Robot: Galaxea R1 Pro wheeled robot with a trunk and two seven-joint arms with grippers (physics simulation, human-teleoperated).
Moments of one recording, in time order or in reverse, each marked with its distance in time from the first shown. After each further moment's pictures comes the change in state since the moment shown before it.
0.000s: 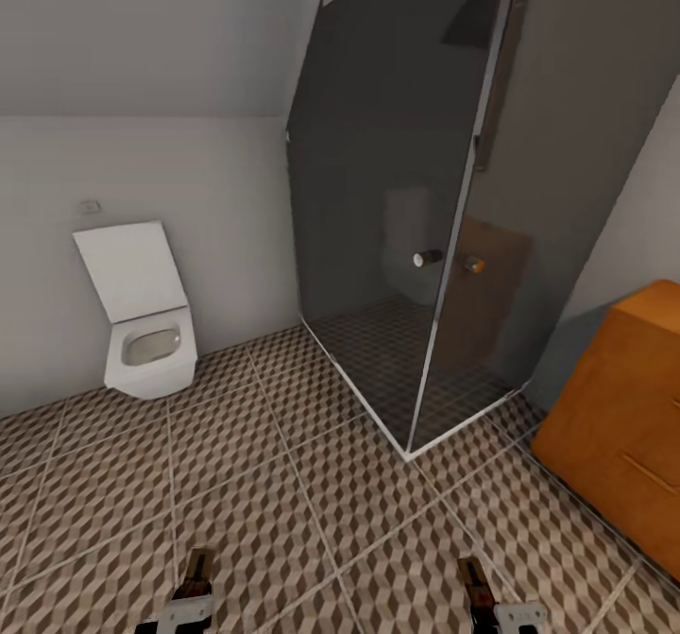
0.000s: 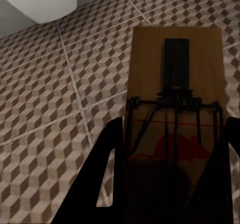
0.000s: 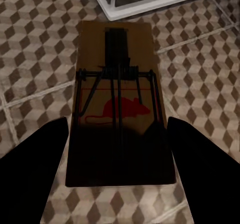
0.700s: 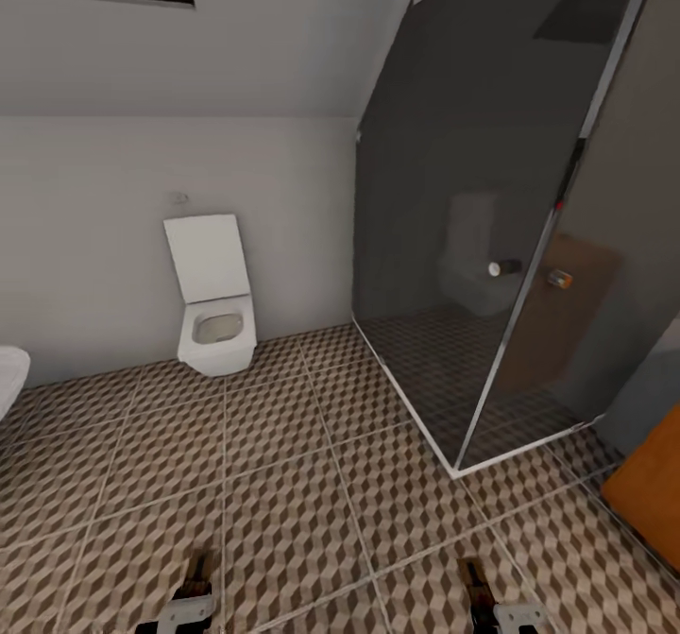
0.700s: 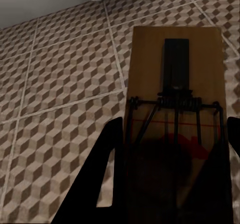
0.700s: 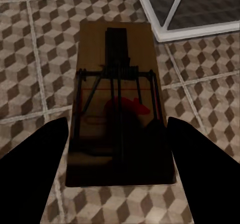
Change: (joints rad) left arm 0.000 0.000 0.000 0.000 0.000 0.000 0.001; right arm 0.000 0.000 0.000 0.000 0.000 0.000 0.000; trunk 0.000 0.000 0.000
